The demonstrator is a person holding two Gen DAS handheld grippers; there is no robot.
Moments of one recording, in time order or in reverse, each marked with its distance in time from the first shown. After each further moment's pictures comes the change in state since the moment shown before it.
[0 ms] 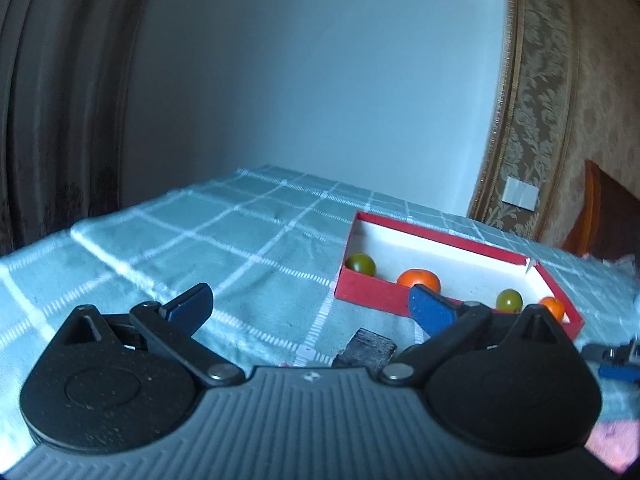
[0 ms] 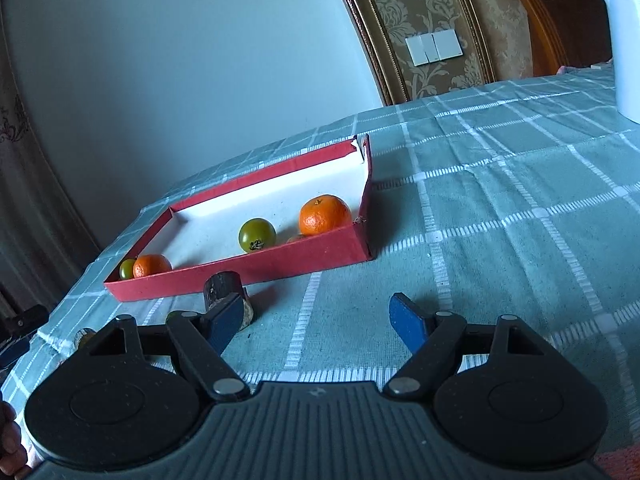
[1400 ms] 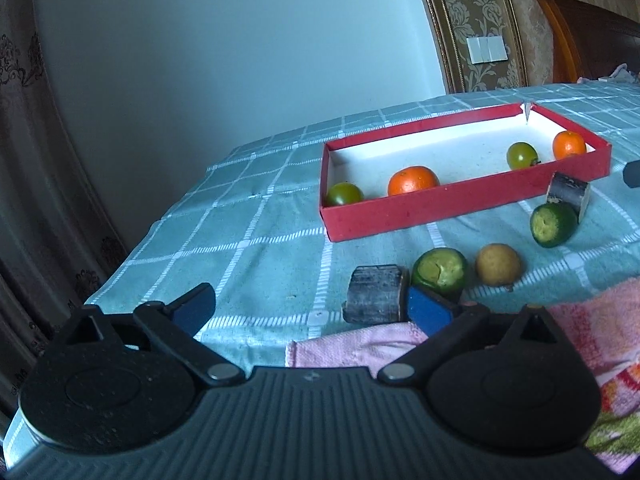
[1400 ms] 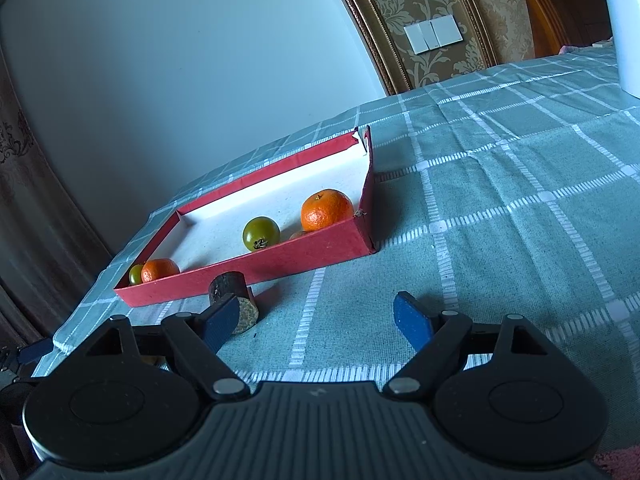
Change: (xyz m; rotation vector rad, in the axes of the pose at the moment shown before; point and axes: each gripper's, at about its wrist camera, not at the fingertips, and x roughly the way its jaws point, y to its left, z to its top) left arm 0.036 -0.044 -0.020 0.475 0.166 0.064; right arm 0.004 -0.007 0.001 0.047 0.019 0.037
